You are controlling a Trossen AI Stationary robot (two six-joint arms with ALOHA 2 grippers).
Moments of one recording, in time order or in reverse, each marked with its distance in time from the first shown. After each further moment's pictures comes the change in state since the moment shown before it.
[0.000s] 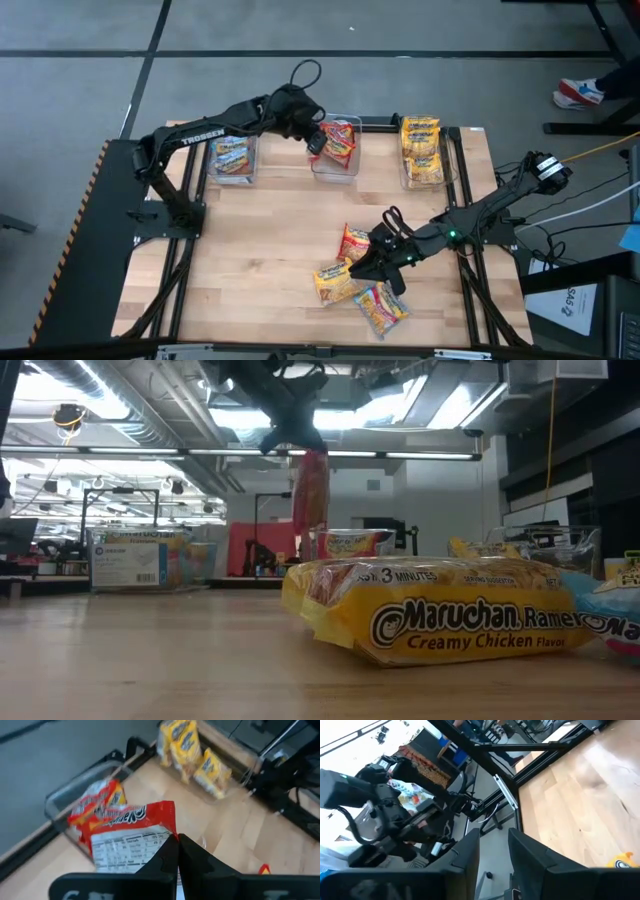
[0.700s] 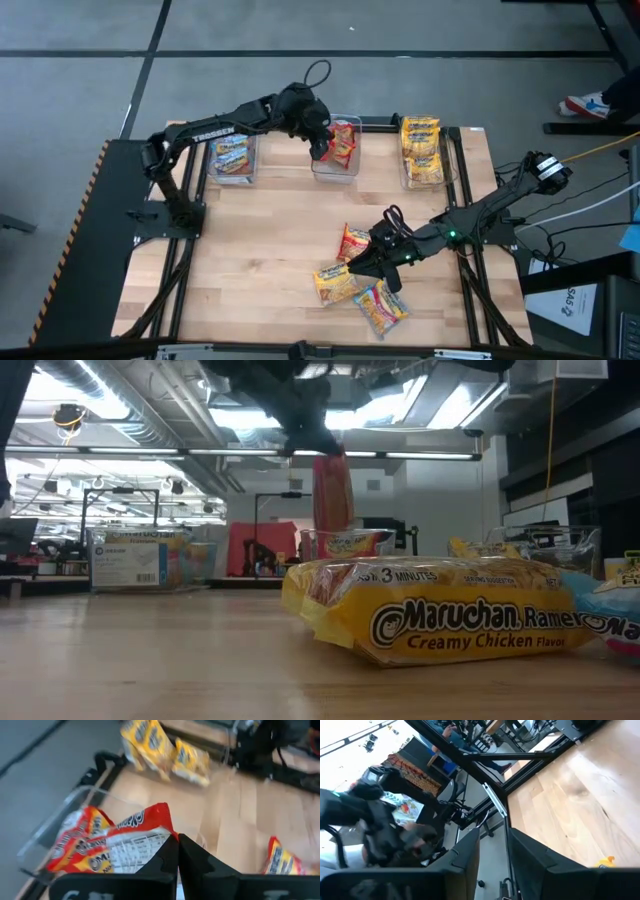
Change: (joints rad) left arm 0.019 0.080 0.024 0.070 0.142 0.305; right arm 0.000 0.000 0.000 -0.012 0.070 0.001
